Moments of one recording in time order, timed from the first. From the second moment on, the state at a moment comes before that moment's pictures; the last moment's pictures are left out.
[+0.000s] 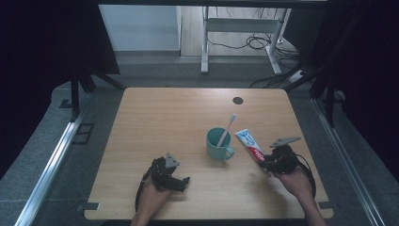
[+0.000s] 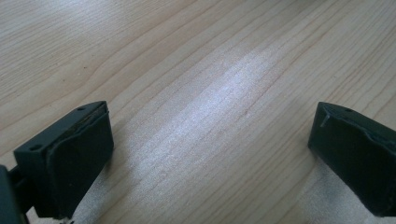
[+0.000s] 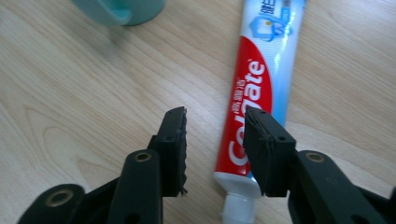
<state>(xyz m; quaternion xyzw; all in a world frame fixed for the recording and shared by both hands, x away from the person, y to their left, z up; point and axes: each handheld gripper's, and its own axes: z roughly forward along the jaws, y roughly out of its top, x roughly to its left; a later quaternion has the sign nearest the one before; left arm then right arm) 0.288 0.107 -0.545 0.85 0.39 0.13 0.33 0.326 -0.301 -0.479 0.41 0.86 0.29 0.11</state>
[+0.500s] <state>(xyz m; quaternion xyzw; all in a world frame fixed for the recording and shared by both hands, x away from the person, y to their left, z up) 0.288 0.107 -0.545 0.85 0.39 0.13 0.33 0.346 -0.304 -0.483 0.44 0.86 0.24 0.11</state>
